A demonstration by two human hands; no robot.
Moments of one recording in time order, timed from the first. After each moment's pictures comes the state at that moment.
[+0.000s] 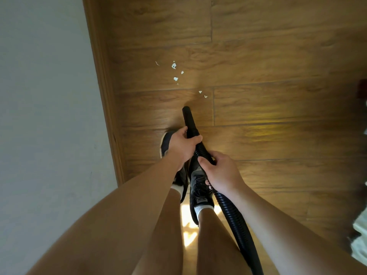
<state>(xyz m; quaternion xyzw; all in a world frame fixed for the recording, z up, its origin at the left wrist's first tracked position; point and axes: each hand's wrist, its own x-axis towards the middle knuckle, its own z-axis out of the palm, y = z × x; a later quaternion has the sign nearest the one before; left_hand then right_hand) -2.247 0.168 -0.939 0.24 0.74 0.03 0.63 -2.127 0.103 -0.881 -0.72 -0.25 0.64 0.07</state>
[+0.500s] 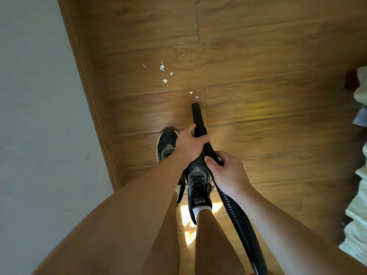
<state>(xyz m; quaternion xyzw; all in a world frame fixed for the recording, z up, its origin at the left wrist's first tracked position) -2.215 0.183 -0.940 0.29 0.69 -0.01 0.67 -2.111 0.107 -0.873 -0.75 -0.18 0.63 0.11</state>
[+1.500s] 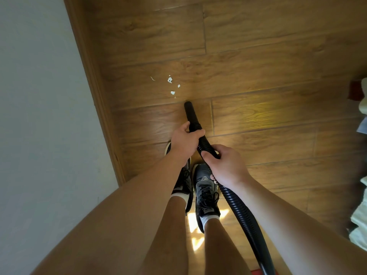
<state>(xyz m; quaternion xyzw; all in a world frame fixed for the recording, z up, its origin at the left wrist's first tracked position) -2.240 0.234 -0.952 0.22 0.72 0.03 0.65 -2.128 0.173 -0.877 -0.75 -0.24 0.61 0.06</state>
